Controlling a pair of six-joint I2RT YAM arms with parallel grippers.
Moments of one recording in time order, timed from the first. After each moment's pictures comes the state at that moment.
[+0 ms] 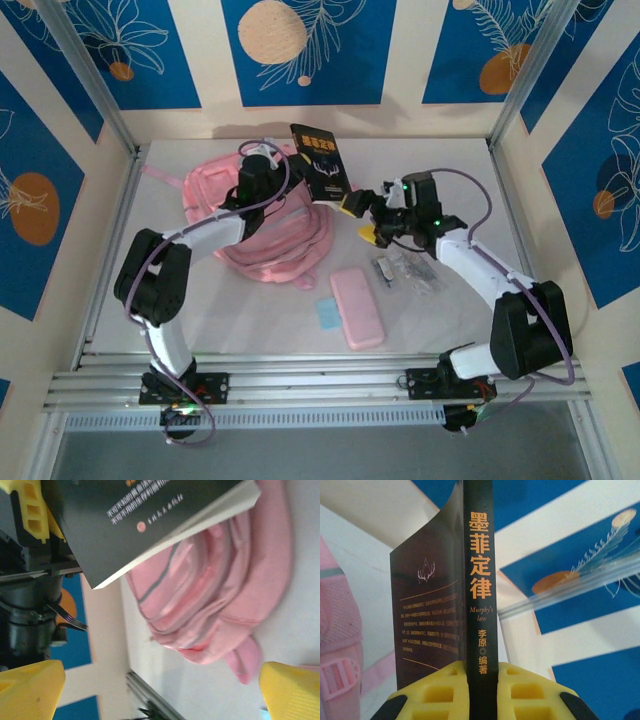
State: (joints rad) left arm -0.48 1.81 1.19 0.48 0.14 -1.03; right arm 0.33 1.39 0.92 -0.15 -0.66 1.03
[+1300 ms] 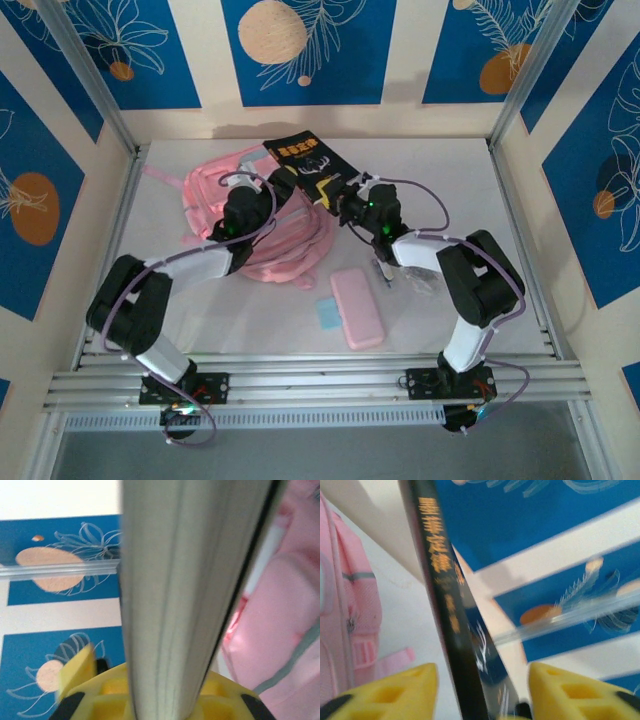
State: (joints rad) left arm -0.53 1.57 0.86 0.66 -0.02 -1.10; right arm 0.47 1.75 0.88 0.80 -0.34 1.56
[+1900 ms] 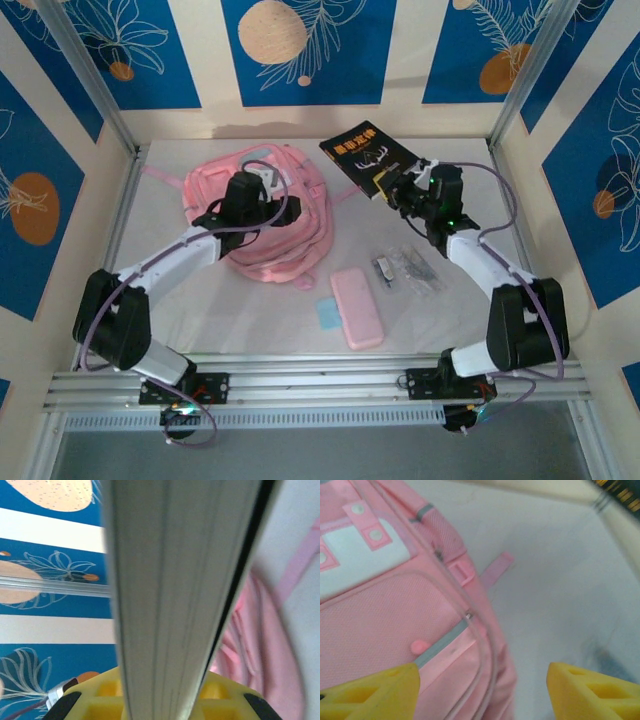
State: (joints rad) left arm -0.50 1.51 1.08 -0.17 0.09 -0.39; right arm 0.16 1.40 0.89 0.19 -0.53 1.14
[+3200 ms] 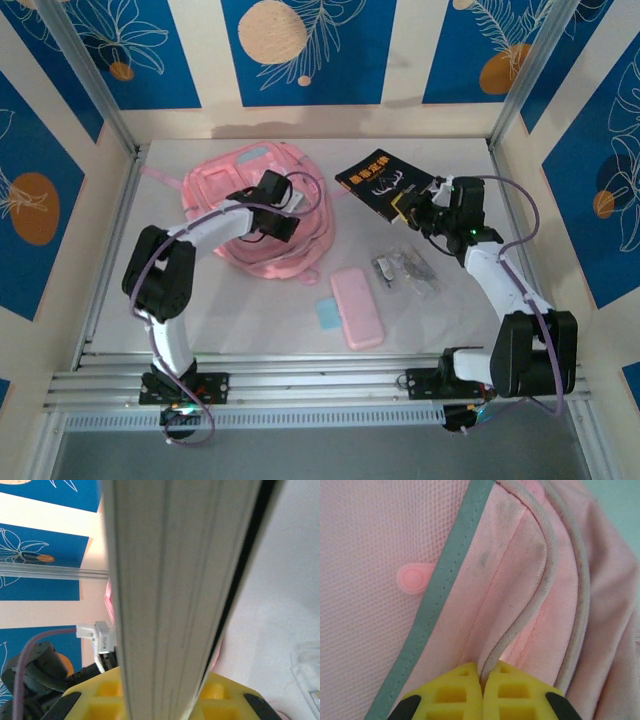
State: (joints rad) left arm -0.51 1.85 1.37 -0.58 0.08 0.00; right arm 0.03 1.25 0.83 -0.12 -0.63 0.95
